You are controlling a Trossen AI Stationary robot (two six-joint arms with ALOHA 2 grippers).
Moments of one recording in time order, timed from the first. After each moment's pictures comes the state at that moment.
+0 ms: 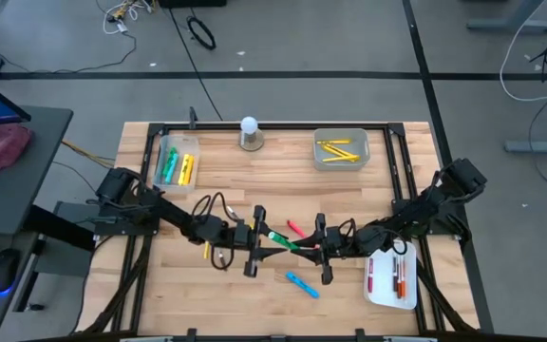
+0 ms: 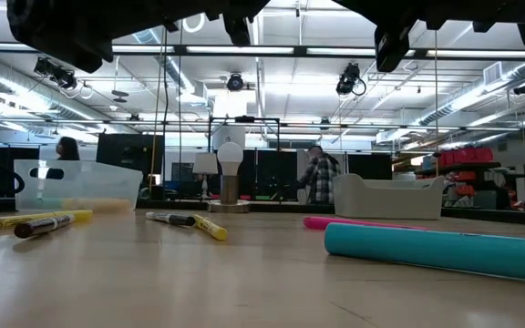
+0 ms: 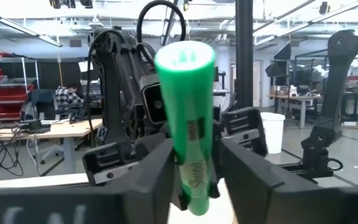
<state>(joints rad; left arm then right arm) -0.35 1.82 0.76 1.35 -0.21 0.06 0.52 1.62 0.59 1.10 0.47 0.17</state>
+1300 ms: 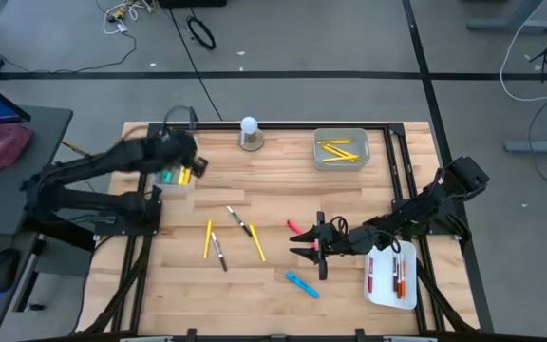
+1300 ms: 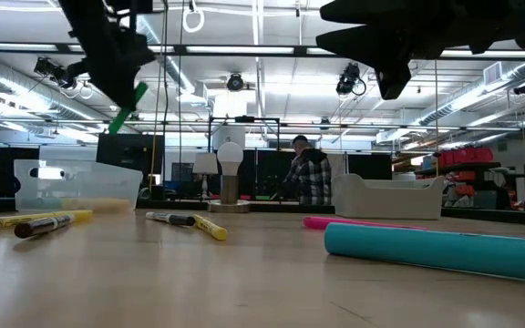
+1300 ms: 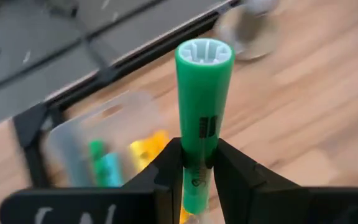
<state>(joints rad) 0.37 1.00 0.93 -0.95 -0.50 -0.51 0.49 1.59 0.59 0.88 0.48 0.31</state>
